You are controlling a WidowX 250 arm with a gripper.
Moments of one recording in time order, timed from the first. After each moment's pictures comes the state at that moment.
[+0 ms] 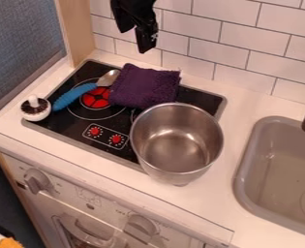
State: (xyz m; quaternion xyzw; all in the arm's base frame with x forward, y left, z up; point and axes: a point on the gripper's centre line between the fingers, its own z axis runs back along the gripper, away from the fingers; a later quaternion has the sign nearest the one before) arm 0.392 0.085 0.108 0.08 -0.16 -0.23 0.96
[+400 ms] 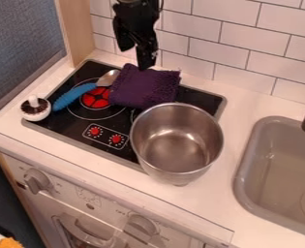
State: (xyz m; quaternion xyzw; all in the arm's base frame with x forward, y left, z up) arm 0.389 0.078 0.076 0.06 -0.11 -0.24 0.96
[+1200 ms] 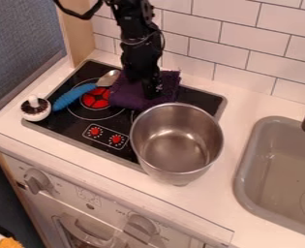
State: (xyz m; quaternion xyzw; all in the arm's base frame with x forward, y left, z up) arm 0.371 0.072 0.012 0.02 -0.09 -0.24 0.97
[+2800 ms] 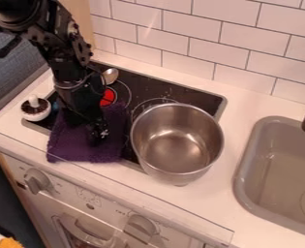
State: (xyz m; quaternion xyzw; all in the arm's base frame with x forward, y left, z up) arm 0.254 0.098 0.014 0.04 -0.06 -0.15 0.99
